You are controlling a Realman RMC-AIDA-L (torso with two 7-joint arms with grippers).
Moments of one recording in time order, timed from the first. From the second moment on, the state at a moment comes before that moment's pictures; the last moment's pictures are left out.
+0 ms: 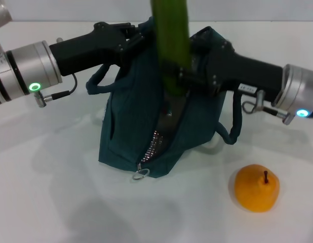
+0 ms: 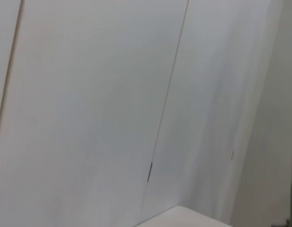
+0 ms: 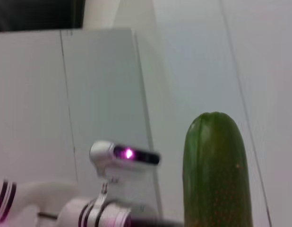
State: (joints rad) left arm -0.53 -2.08 1.00 0.68 1.46 1.37 -1.39; right arm 0.71 2.03 -1.56 -0.29 -0.80 -1.46 0.94
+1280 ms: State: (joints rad) left arm -0.50 -2.08 0.99 0.66 1.46 1.37 -1.39; right arm 0.33 1.85 -1.63 -0.36 -0.88 -1.76 0.80
